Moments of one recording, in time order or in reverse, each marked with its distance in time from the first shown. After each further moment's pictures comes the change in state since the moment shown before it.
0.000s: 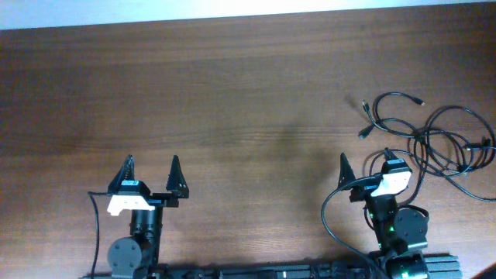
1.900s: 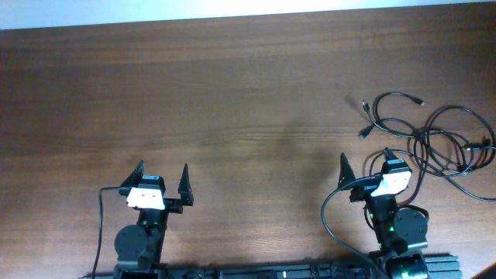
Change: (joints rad) left arm 0.011 -0.002 -0.019 -0.211 0.056 0.150; right arm 0.000 0.000 0.000 0.000 0.000 0.000
